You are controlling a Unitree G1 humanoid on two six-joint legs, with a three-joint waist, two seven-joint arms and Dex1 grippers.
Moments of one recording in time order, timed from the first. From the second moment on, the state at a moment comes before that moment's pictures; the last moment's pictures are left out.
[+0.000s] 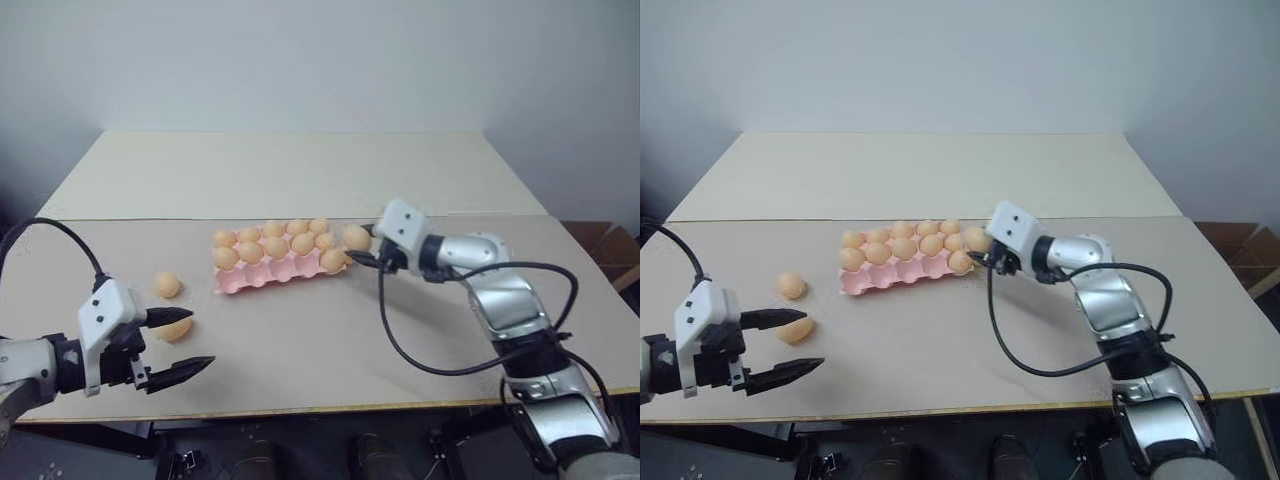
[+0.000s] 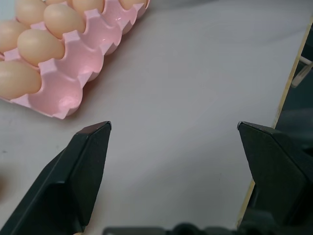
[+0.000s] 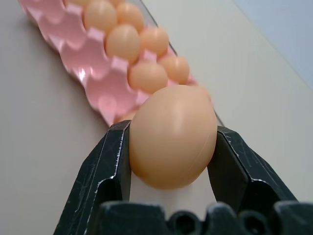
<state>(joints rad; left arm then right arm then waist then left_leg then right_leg) 0.29 0.98 0.59 -0.61 -0.66 0.68 -1.02 -0.74 -0.47 0.23 -0.01 0.02 0.38 0.84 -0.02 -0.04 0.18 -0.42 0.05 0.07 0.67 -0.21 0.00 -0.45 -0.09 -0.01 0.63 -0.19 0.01</state>
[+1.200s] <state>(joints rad) 0.35 0.95 0.64 -0.69 -0.67 0.70 -0.97 -0.80 -0.51 0.21 0.21 -0.01 0.20 0.87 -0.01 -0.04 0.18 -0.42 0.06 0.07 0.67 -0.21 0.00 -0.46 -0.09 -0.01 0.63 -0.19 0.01</state>
